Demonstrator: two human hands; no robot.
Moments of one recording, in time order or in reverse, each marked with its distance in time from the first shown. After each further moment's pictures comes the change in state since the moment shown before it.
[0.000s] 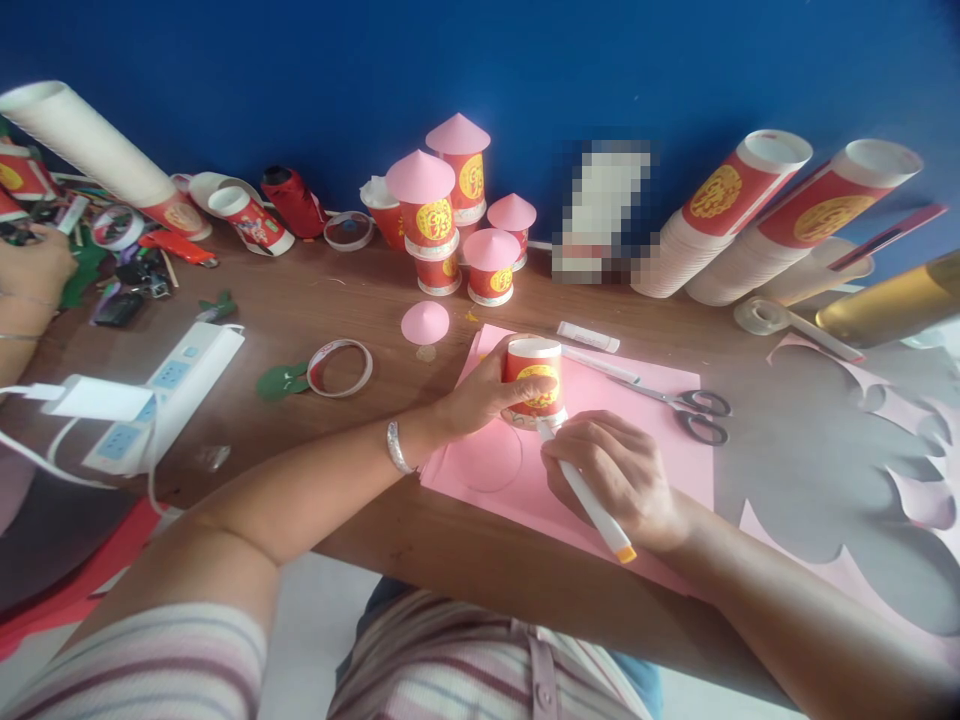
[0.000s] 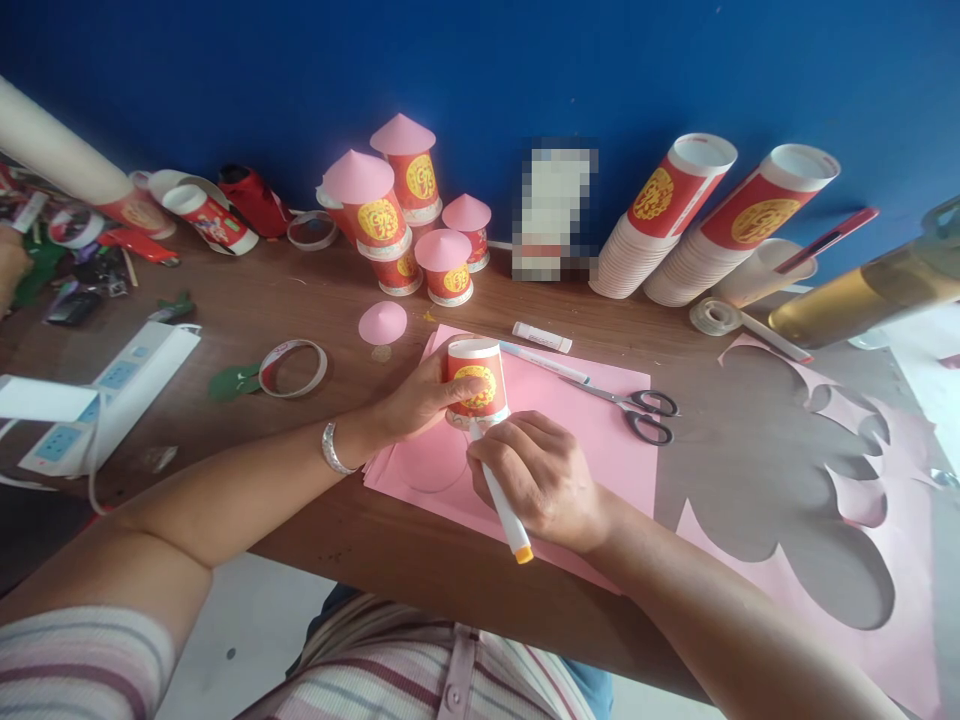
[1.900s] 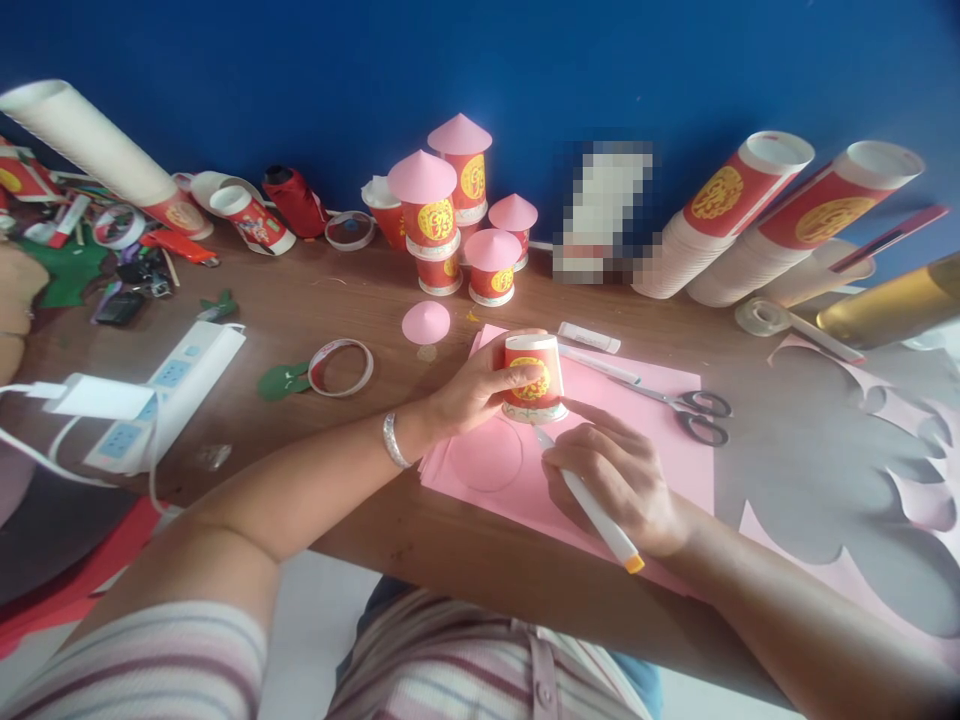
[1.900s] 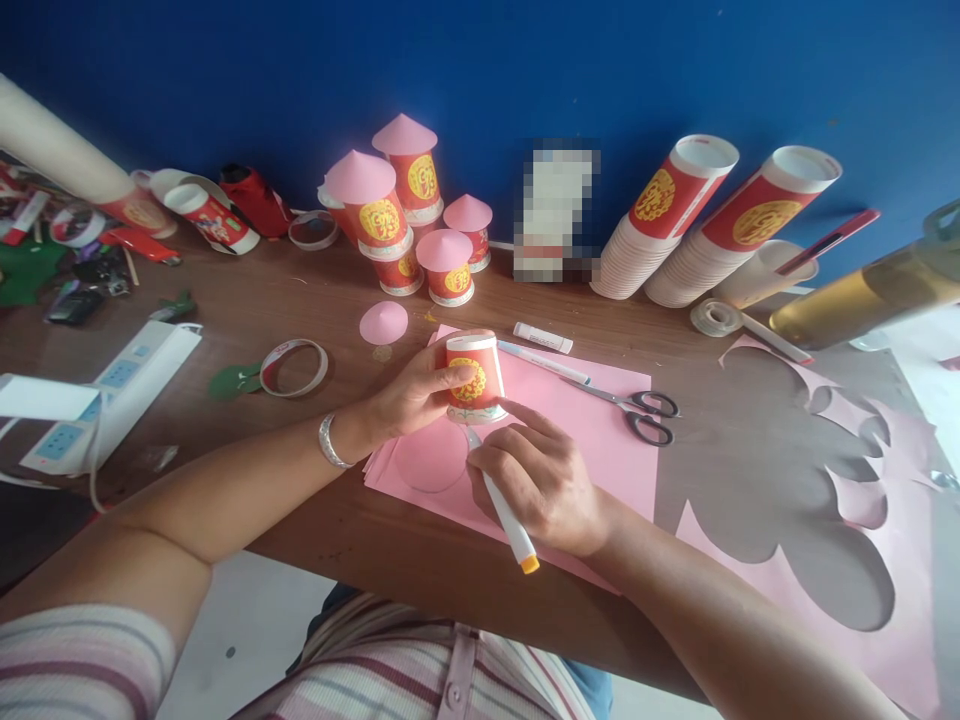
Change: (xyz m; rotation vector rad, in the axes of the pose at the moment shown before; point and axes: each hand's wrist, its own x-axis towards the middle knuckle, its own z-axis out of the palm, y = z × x) left_hand 0.005 0.003 -0.002 -0.288 -0.027 0.001; right_hand 0.000 -0.004 -0.001 0.087 0.003 0.024
